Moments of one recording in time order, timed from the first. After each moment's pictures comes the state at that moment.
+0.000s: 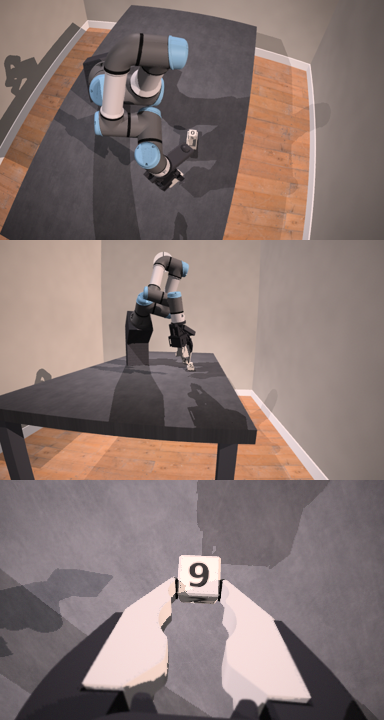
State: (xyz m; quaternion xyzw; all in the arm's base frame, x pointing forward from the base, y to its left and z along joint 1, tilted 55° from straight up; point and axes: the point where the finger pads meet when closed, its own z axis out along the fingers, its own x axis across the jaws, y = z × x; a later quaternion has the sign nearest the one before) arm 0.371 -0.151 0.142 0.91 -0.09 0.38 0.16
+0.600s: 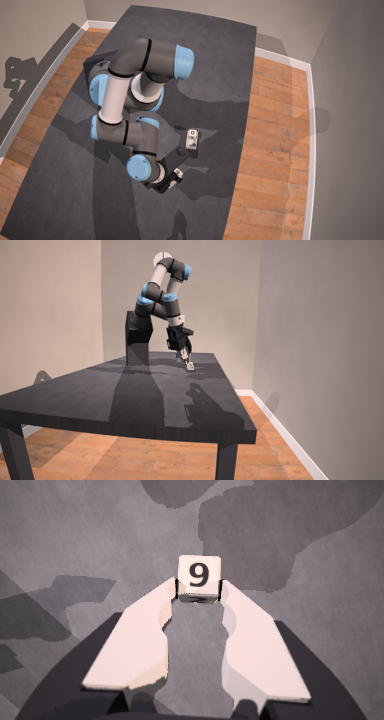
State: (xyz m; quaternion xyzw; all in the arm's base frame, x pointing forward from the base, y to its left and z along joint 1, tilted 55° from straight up) arm 0.370 -0.151 0.137 0.92 -0.07 0.37 0.11
